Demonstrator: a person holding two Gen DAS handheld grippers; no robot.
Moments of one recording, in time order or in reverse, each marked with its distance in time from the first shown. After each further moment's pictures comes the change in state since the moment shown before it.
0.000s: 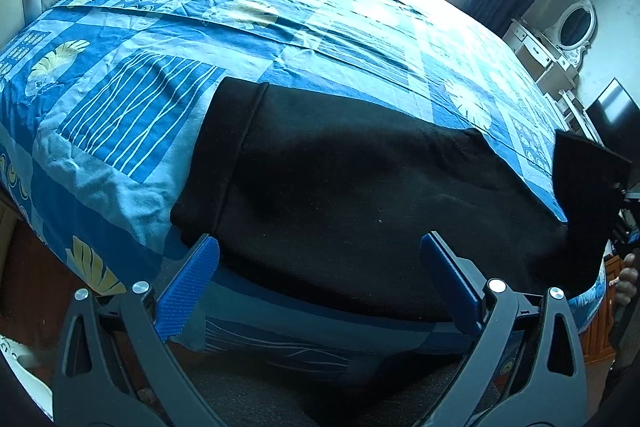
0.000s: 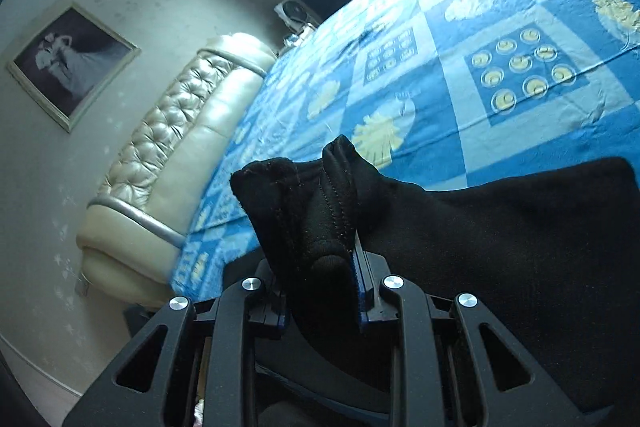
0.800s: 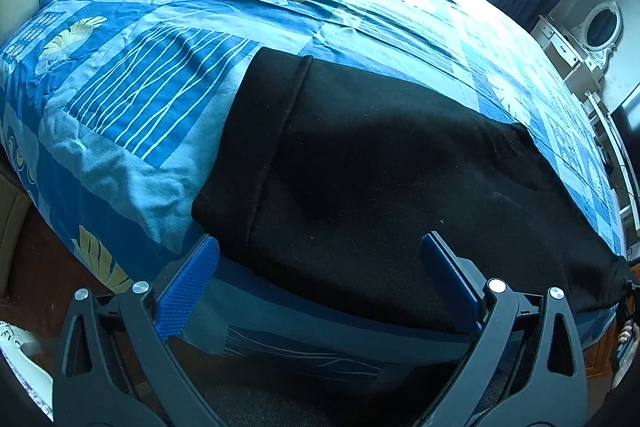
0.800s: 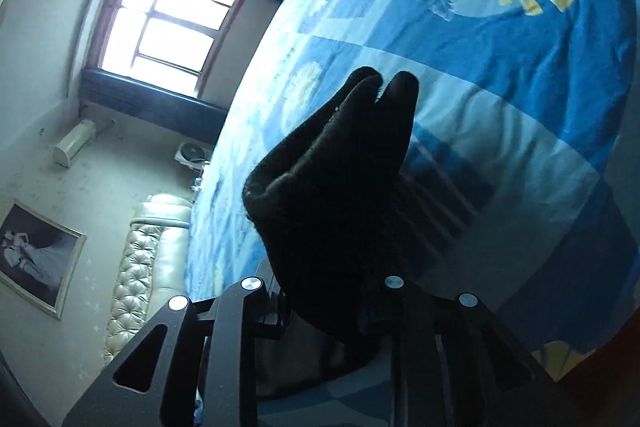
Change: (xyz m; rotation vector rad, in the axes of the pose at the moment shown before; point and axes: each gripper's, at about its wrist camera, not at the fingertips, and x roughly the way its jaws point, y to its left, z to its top) left arm 0.025 0.022 -0.004 -0.036 0.042 0.079; right arm -0.247 -0.292 -0.013 0.522 -0.404 -0.097
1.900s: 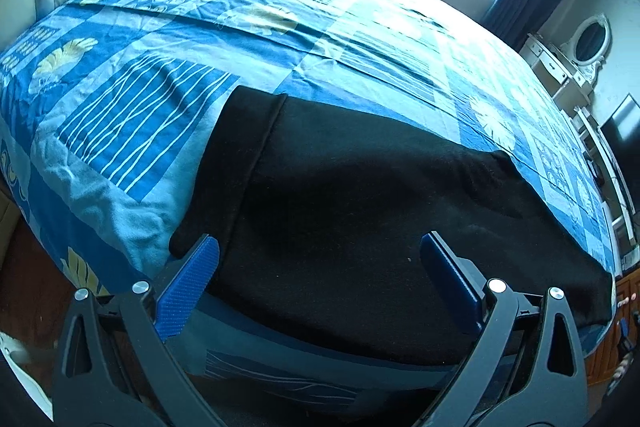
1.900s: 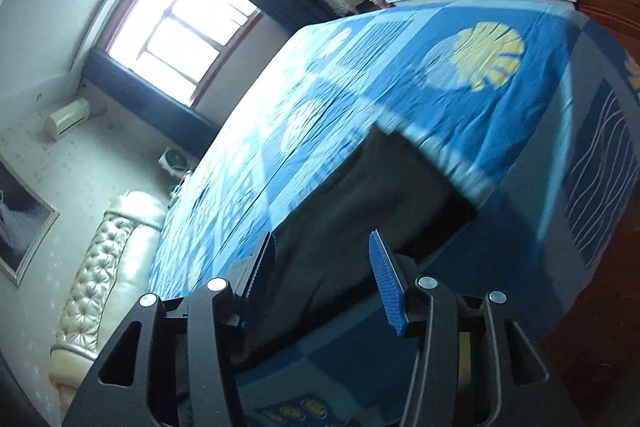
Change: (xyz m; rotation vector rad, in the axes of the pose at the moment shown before) left arm -0.004 -0.016 0.010 0.011 -0.093 -0.028; right arm -0.071 0.001 -0.008 -0.147 -0.149 -0.156
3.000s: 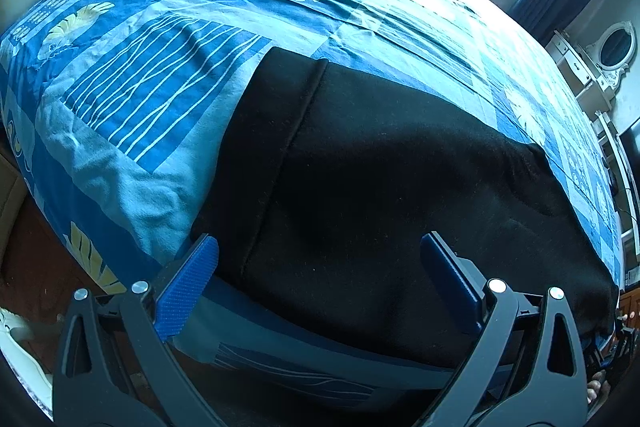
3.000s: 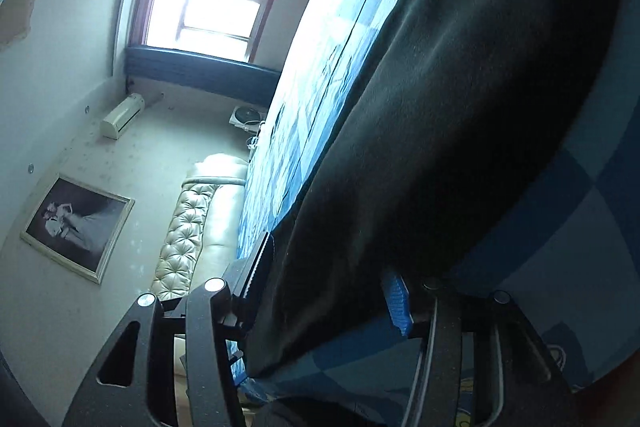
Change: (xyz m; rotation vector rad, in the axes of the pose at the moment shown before) left arm 0.023 0.021 -0.001 -0.088 0.099 0.057; right arm 0.138 0.095 -0.176 0.171 0.262 0.343
